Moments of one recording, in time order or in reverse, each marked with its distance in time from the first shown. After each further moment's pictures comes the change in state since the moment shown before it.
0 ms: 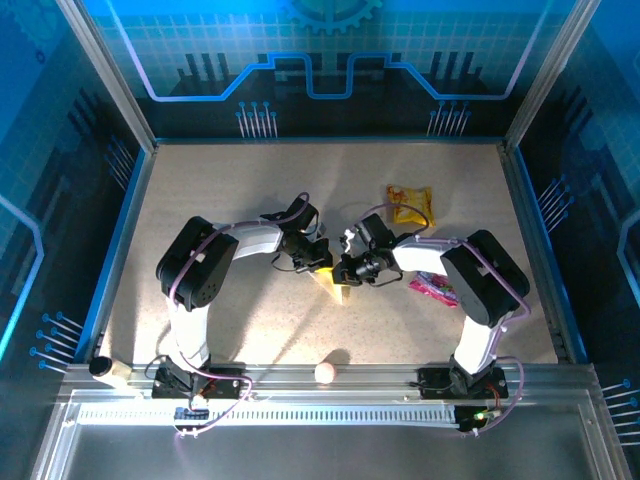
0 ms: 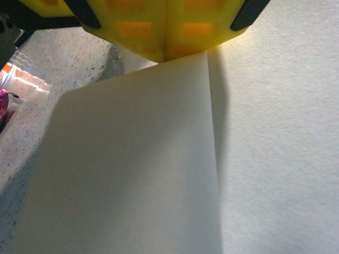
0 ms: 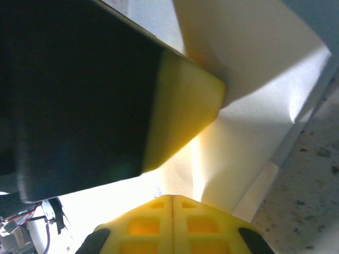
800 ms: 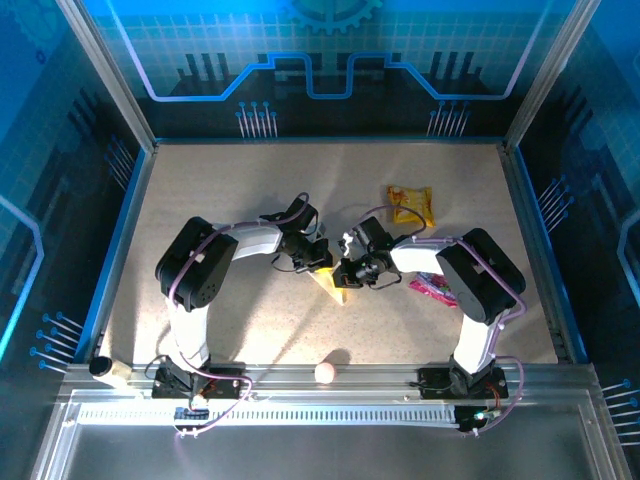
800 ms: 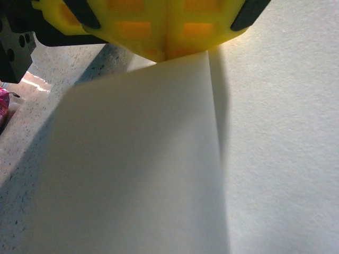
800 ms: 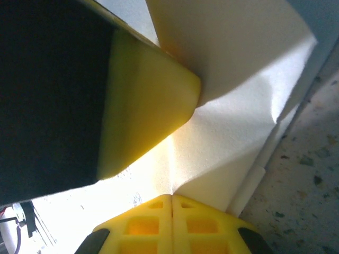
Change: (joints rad) left arm 0.004 -0.006 -0.010 0.018 -0.002 -0.003; right arm 0.008 0.025 -0.012 -0.004 0.048 -0.076
